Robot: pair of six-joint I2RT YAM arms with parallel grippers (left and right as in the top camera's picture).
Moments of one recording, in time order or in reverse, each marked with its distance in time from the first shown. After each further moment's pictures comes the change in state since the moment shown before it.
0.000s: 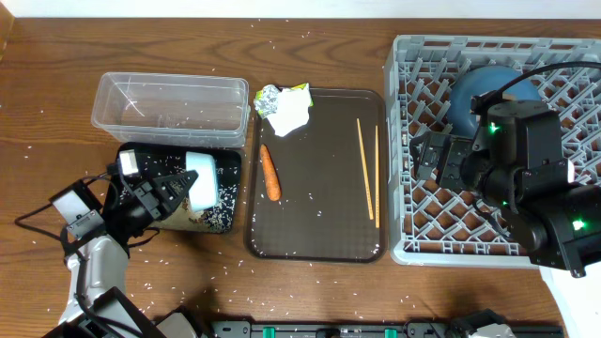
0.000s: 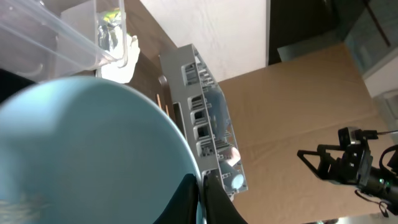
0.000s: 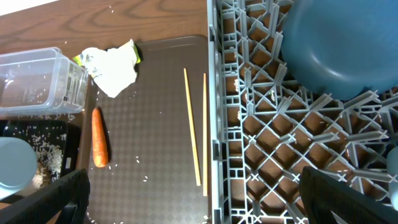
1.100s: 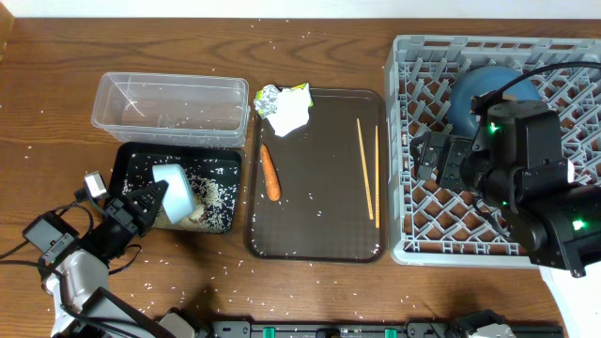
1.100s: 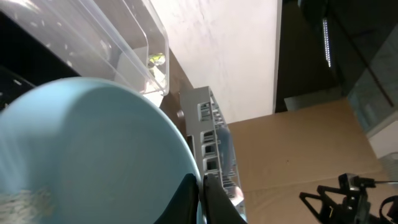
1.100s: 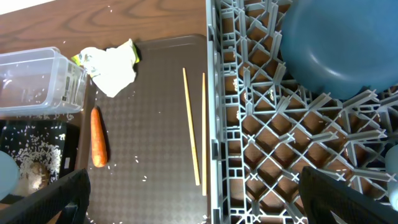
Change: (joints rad) left arm 0.237 0.000 0.006 -0.231 0.008 0.156; right arm 0.000 0.000 0.000 -0.003 0.003 0.000
